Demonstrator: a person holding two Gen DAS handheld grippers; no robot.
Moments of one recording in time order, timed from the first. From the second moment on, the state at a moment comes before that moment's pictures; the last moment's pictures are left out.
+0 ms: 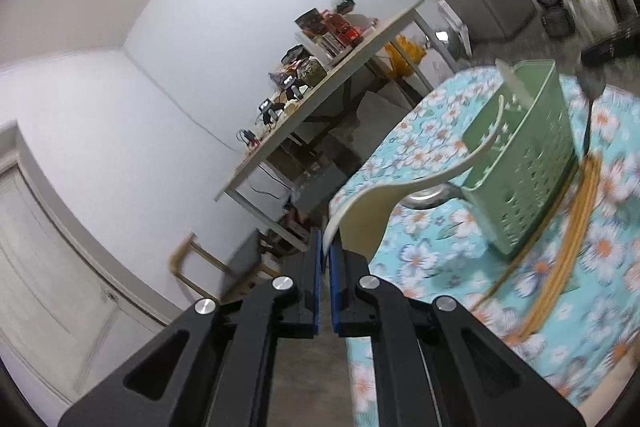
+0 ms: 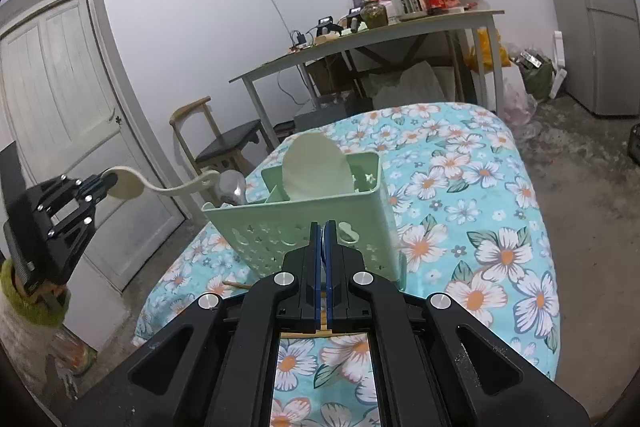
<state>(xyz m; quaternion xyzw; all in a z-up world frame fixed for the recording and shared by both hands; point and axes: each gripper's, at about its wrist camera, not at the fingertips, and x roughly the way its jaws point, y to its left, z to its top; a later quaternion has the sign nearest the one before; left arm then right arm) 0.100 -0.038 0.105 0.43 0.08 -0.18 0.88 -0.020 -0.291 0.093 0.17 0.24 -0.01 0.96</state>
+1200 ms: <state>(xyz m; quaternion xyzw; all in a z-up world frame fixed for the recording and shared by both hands) 0.126 -0.118 0.113 0.50 0.05 -0.25 0.83 -0.023 -0.304 0.089 0.20 0.23 0.00 0.95</state>
